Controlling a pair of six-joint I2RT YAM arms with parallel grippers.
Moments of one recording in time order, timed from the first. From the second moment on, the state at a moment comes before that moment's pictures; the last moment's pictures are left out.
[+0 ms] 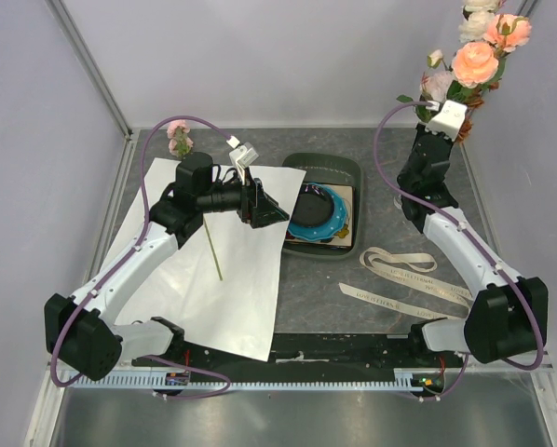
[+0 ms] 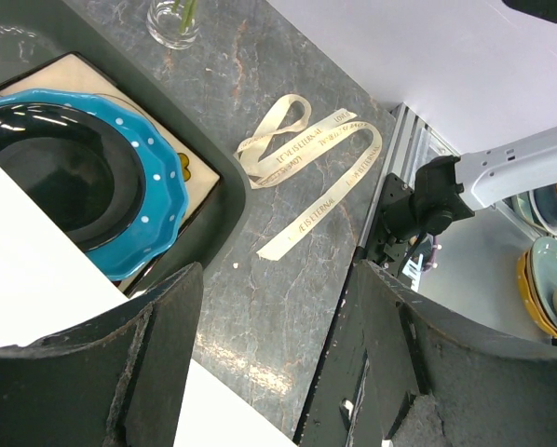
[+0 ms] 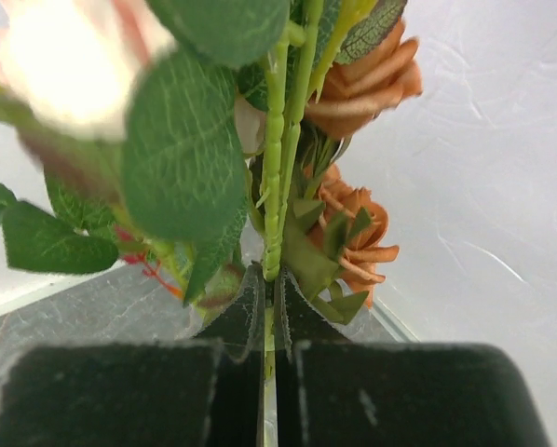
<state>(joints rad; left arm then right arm) -0.47 1.23 1.06 -0.16 0.80 -0.27 0.22 1.33 1.04 0.42 0.81 -0.12</state>
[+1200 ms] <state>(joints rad) -0.47 1.23 1.06 -0.16 0.80 -0.27 0.22 1.29 0.99 0.29 0.77 -0.03</state>
